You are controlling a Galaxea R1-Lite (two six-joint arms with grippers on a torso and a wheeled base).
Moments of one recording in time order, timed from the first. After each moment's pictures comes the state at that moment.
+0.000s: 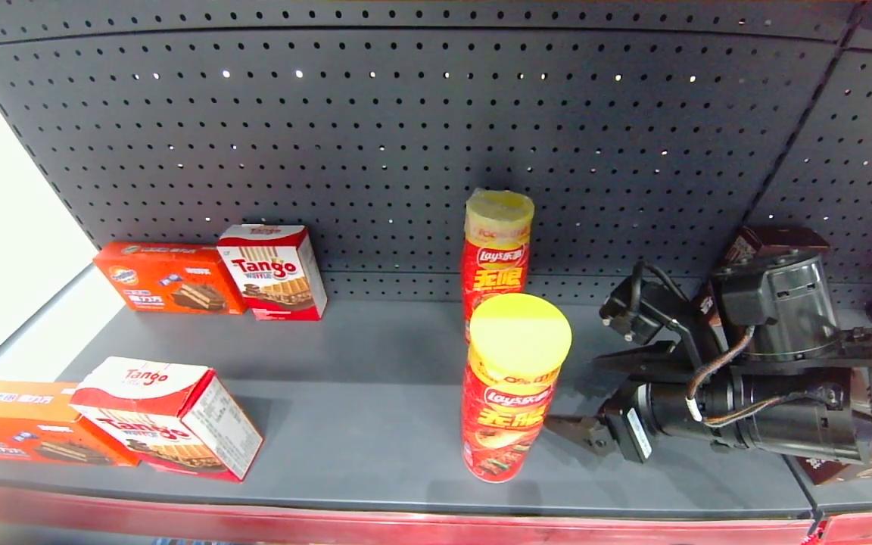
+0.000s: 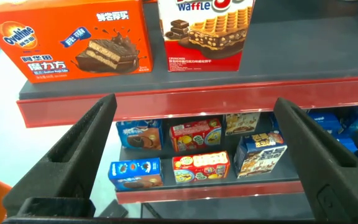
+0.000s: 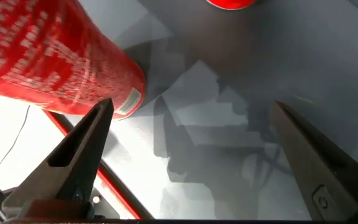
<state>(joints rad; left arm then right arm) 0.00 0.00 0.00 0.01 -0.07 0.05 0.64 1.58 -0.84 -0.22 0.05 -0.16</state>
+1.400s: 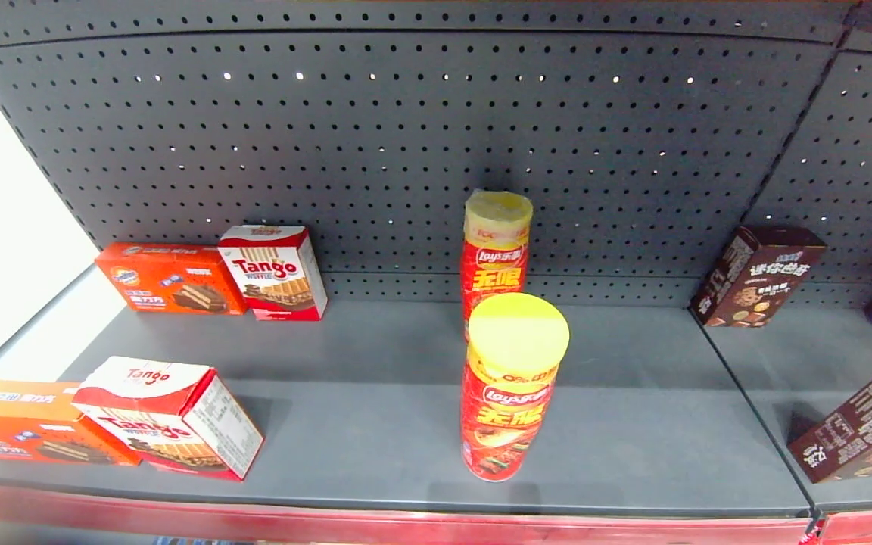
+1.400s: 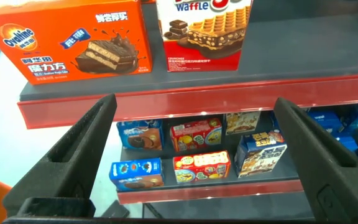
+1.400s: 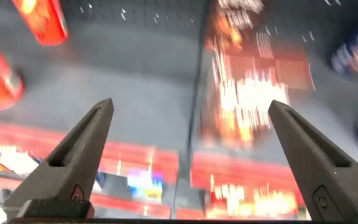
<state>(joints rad) 0.00 0.00 0.00 0.01 -0.07 0.06 0.01 0.26 -0.25 0.07 0.05 -0.07</state>
